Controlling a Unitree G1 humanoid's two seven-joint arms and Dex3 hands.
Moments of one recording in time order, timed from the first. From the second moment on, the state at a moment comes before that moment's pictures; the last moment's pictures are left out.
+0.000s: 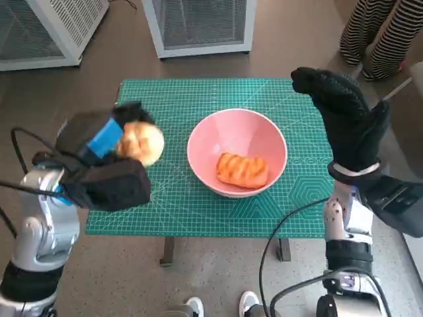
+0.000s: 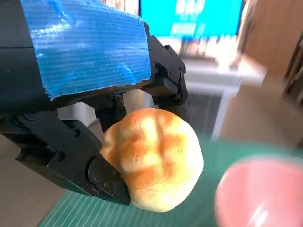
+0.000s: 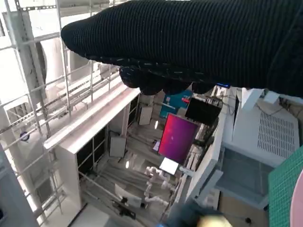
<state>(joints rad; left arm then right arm) -0.55 0.62 -0.11 -0.22 0.67 0.34 -0.44 -0.68 -0.16 -0.20 0.49 0.43 -0.65 0.65</state>
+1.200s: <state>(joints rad) -0.91 0.31 -0.40 0.40 0.67 0.05 -0.32 -0.65 -0.15 -0.20 0.47 0.39 -0.68 0.62</state>
